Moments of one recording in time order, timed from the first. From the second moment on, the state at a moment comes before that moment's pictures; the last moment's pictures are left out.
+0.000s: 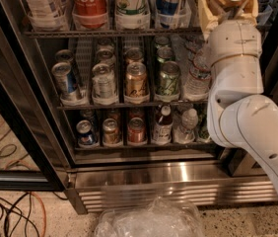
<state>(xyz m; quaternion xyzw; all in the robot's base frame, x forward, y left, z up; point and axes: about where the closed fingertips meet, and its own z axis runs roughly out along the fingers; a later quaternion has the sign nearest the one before) 0.591 -0.187 1.089 -0.02 0.47 -0.04 0.88</state>
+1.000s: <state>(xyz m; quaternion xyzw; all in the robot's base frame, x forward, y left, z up) 0.553 -0.181 1.099 -0.07 0.46 -0.03 0.89</state>
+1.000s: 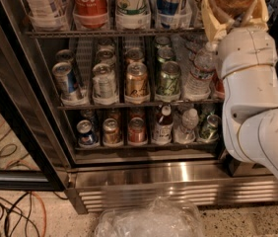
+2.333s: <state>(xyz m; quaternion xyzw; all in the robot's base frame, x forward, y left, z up) 0.528 -0.155 1.092 -0.14 0.47 0.04 0.87</state>
